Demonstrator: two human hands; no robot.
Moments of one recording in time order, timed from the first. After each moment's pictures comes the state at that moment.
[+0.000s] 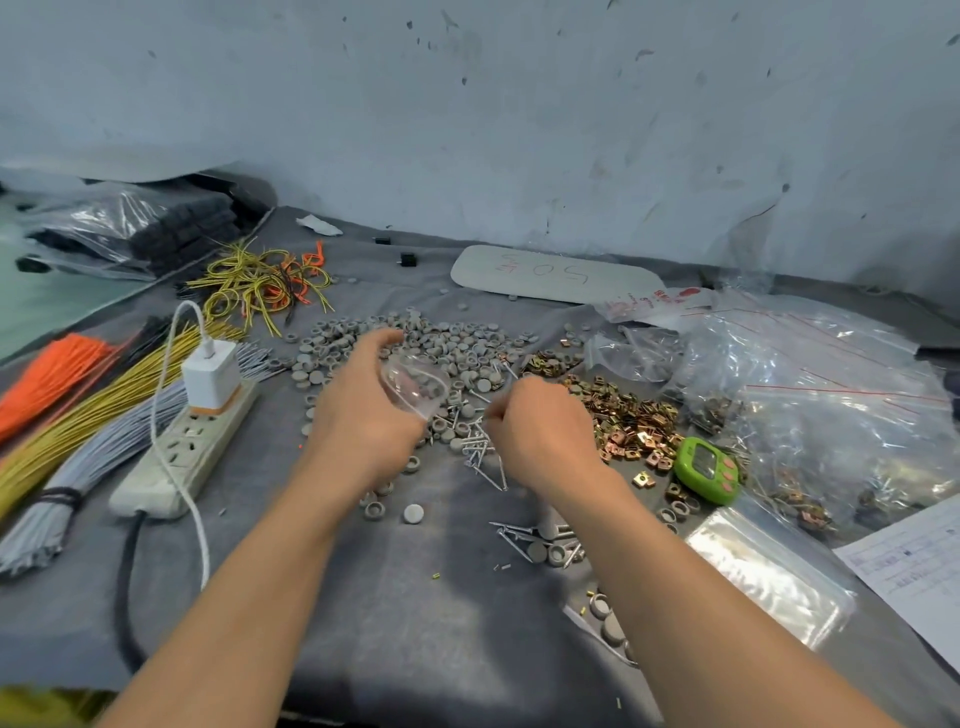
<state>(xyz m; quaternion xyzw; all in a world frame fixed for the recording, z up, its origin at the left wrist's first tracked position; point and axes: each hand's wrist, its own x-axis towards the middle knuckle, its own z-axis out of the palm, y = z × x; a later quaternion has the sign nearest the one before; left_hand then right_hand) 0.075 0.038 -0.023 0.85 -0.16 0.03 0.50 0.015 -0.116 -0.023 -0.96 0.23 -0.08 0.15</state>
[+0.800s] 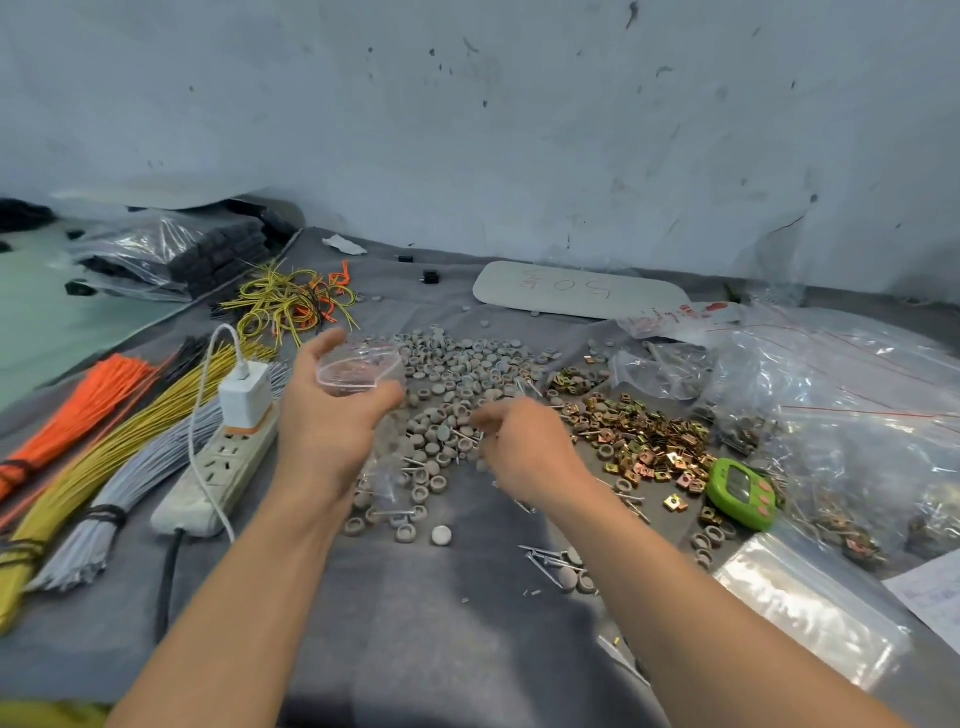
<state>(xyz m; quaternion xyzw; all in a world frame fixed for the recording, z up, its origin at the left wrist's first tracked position) 0.099 0.066 -0.024 0.69 -0.07 0.07 0.72 0.043 -0.107 -0.042 -0.93 0.17 -0.08 0.30</state>
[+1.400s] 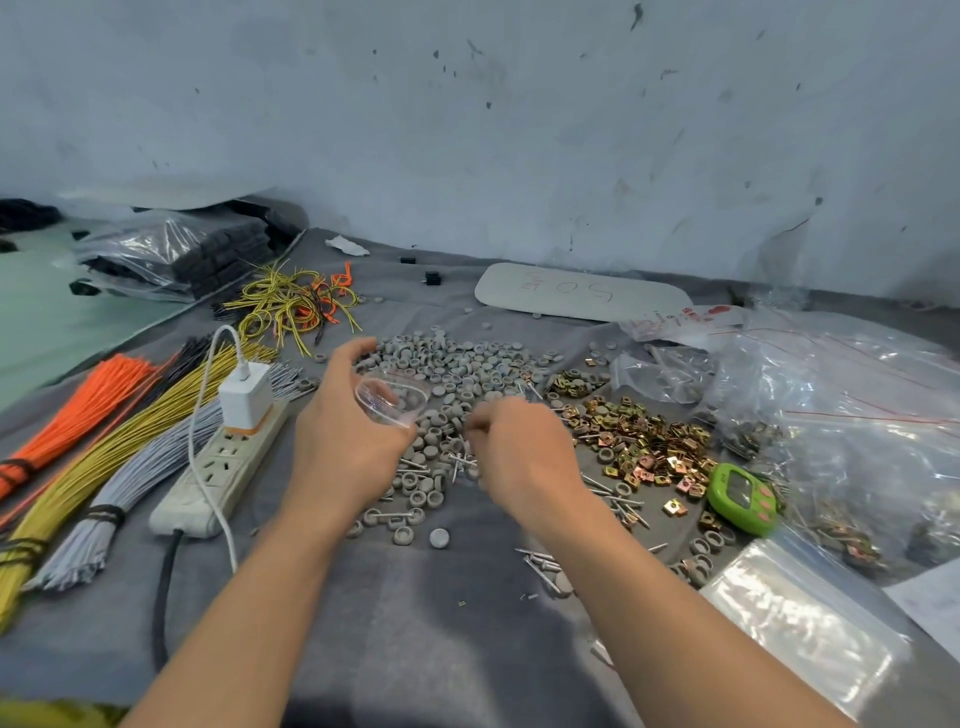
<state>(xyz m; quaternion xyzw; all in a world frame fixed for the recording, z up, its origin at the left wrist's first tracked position) 0.092 0.065 -0.030 0.84 -0.14 0.11 0.51 0.035 -0.091 -0.034 -0.95 0.13 -0.17 0.21</state>
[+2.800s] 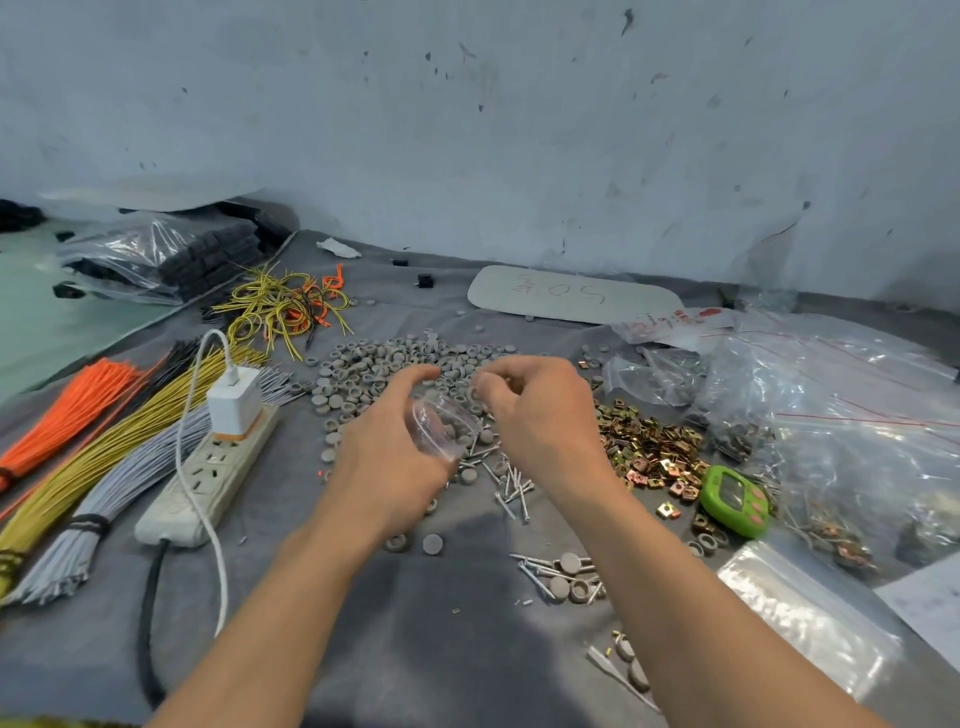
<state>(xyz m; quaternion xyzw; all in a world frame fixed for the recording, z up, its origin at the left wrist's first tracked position) 0.072 0.045 -0.029 0.85 -0.22 0.04 0.47 0.021 -0.100 0.004 -0.85 0.15 -0.25 0.43</state>
